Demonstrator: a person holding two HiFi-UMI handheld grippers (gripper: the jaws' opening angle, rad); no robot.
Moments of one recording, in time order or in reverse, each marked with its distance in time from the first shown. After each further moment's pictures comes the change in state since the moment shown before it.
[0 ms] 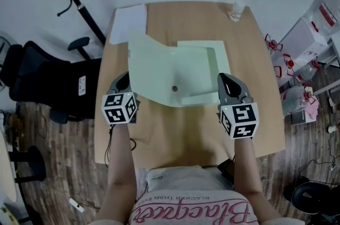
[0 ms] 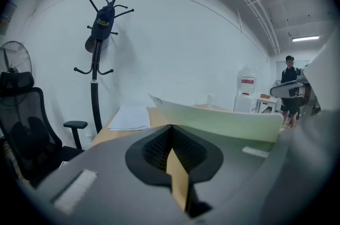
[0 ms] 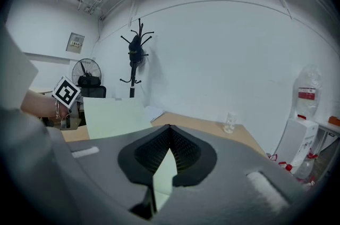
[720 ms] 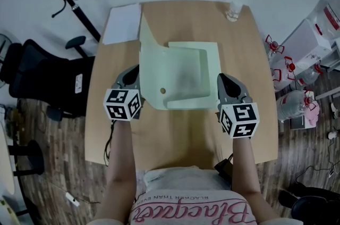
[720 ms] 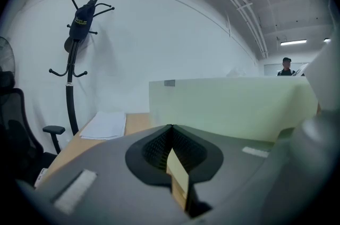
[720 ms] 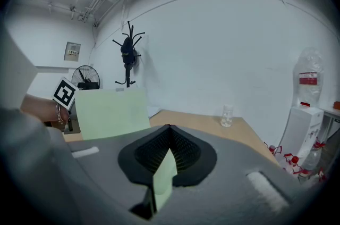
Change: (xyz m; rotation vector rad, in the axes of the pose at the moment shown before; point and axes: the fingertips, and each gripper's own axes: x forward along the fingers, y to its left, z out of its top) left arm 0.045 -0.082 0.026 0.025 -0.042 -0.120; right arm 0.011 -0.060 -0.022 0.084 0.010 0.039
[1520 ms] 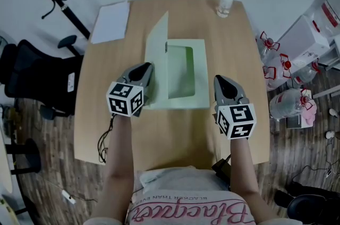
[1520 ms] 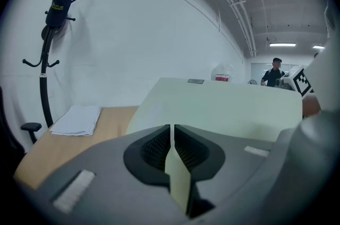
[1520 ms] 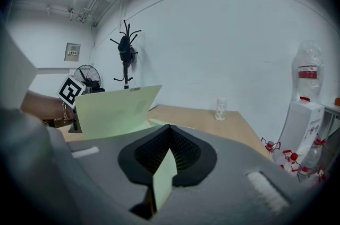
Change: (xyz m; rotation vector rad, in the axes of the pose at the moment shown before) left arm 0.053 -0.077 -0.014 0.023 0.072 -0.147; right arm -0.011 -0.047 -0.029 0.017 0.036 0.020
